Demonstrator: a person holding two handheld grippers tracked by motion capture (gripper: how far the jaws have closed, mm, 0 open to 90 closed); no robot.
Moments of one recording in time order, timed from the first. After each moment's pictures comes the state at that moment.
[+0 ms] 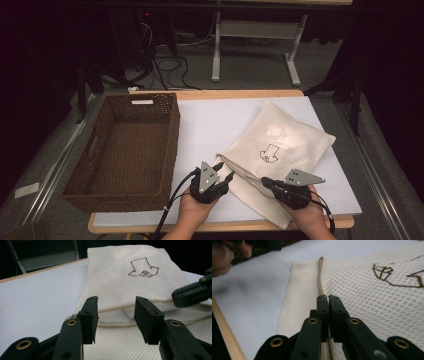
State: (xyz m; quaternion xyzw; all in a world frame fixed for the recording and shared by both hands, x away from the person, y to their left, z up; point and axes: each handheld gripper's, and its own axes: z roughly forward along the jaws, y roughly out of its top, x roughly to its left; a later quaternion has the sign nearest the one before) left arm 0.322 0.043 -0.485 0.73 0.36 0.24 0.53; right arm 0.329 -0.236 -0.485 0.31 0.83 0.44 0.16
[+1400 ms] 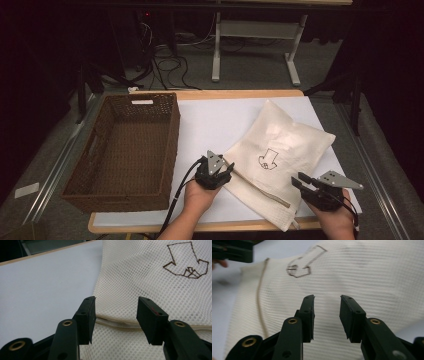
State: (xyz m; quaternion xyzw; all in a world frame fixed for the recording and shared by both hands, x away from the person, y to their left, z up) left arm 0.365 0.032 -0.503 0.75 0.39 0.23 0.48; right arm 0.319 -0.312 -0.475 0.44 0.76 0.42 0.23
